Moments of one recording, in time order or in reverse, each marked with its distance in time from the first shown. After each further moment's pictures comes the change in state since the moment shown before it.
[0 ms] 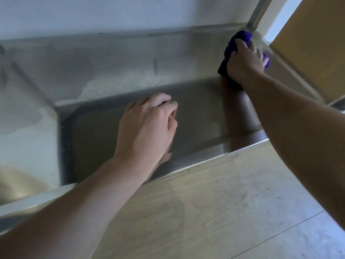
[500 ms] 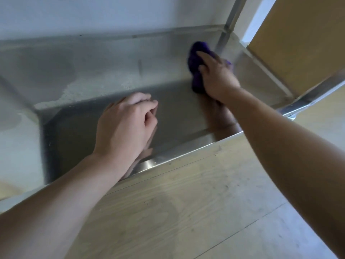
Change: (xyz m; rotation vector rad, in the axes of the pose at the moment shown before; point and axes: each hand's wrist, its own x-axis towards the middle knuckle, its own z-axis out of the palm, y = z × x) left_hand -0.004 0.002 -0.006 -0.048 0.002 -0.019; right_hand -0.048 0.016 0.000 0.102 -0.021 -0.354
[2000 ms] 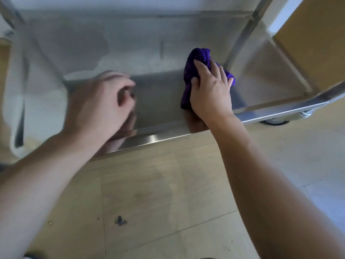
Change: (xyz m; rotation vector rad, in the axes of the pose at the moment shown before) left_hand -0.036 -0.044 -0.064 0.014 0.048 -0.171; right_hand -0.103 -0.115 -0.001 -0.031 -0.028 0.076
